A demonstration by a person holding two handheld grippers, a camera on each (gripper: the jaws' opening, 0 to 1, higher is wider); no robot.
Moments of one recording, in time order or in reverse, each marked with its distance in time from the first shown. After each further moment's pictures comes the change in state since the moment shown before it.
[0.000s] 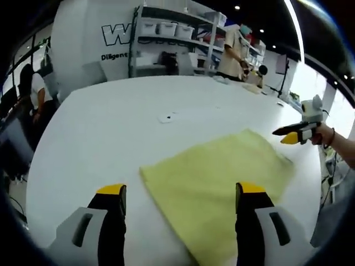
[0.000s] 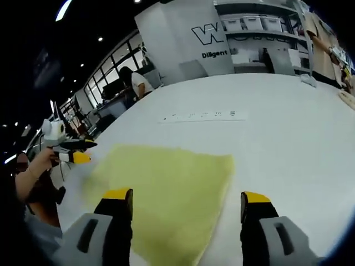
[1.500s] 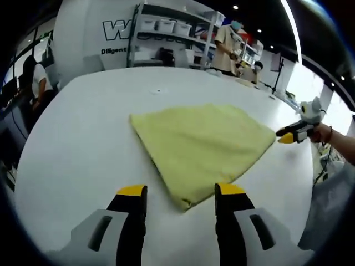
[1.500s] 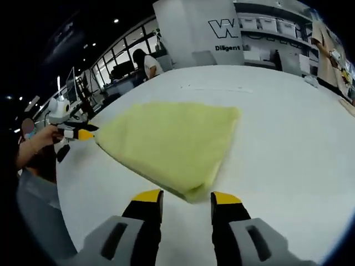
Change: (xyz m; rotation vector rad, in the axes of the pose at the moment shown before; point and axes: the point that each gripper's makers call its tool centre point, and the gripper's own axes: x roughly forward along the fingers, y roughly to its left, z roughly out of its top) left arm -0.046 -0.028 -0.095 -0.029 0.024 -0.026; right arm -0.049 0.011 -0.100 -0.129 0.081 -0.002
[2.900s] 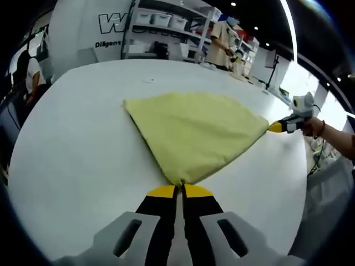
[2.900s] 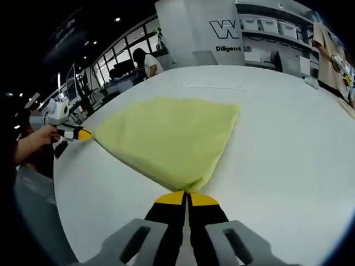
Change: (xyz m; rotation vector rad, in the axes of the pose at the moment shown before) left arm -0.002 -0.005 -0.024 0.006 0.051 -0.065; right arm 0.003 -0.004 -0.005 -0.036 0.004 -0.005
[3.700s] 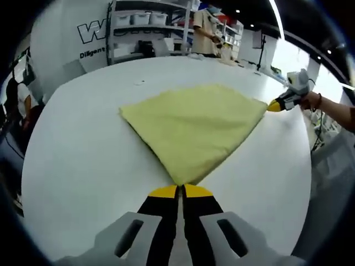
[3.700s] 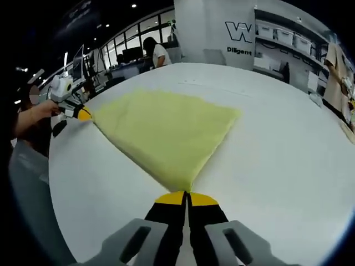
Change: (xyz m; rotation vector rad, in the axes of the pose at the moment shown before) left arm -0.006 0.011 0.005 0.162 0.057 0.002; right arm -0.011 -0.012 -0.003 -0.130 0.053 -0.031
